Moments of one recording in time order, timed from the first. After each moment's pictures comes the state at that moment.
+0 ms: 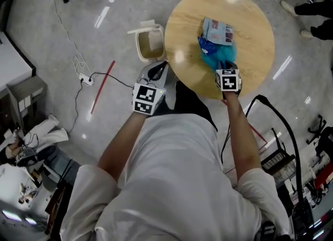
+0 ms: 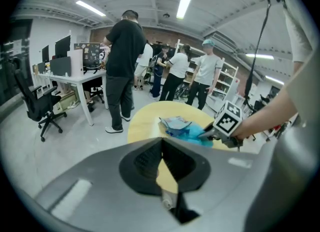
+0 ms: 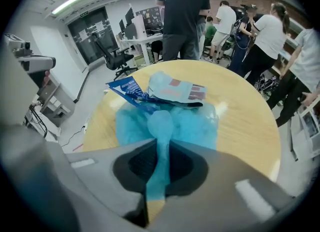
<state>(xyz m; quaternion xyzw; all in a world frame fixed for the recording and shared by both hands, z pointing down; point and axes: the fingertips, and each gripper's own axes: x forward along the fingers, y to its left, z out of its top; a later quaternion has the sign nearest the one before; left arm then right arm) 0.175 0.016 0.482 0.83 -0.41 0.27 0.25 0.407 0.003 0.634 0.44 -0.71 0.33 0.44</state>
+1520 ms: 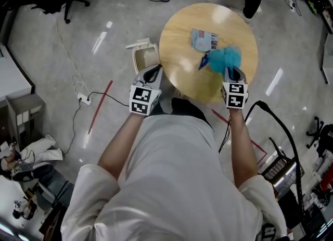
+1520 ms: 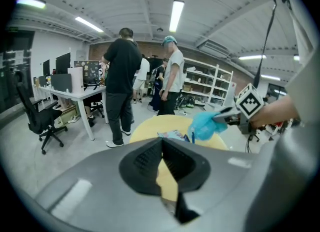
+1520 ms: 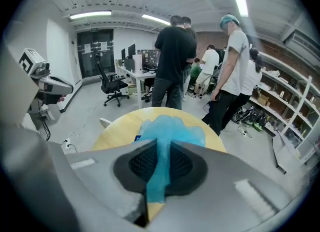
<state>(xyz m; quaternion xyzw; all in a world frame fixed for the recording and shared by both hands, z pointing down) 0.178 0.020 0.424 0.85 -0.43 0.23 0.19 0.457 0.005 0.462 0.55 -0.74 0.18 0.34</state>
